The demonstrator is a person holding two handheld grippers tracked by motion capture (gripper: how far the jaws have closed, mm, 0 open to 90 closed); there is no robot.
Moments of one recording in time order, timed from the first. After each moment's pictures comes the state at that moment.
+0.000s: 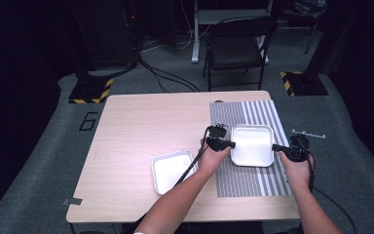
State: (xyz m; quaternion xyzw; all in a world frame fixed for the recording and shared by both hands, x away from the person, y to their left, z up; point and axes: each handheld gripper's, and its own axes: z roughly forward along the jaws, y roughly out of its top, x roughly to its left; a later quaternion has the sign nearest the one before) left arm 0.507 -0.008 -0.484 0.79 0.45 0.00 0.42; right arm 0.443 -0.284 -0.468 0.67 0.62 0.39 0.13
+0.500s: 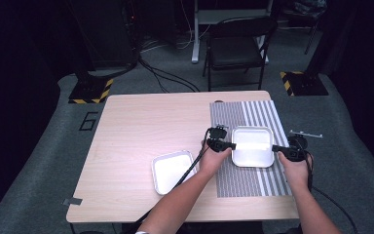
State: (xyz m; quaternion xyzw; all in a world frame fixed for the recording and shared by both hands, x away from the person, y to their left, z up) left arm 0.510 -0.012 -0.496 0.78 0.46 -0.02 0.42; right arm 0.449 -0.284 -0.477 0.68 0.62 0.37 0.13
